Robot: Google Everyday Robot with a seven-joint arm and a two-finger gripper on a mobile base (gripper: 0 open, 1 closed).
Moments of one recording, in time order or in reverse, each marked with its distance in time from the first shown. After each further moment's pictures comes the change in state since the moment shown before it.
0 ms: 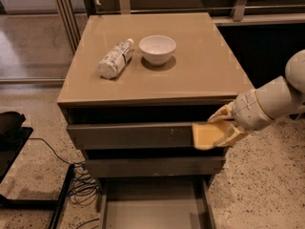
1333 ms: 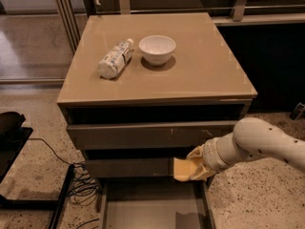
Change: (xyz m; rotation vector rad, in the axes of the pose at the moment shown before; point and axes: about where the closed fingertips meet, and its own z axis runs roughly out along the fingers) arm 0.045 0.060 0.162 0.005 0.071 0.126
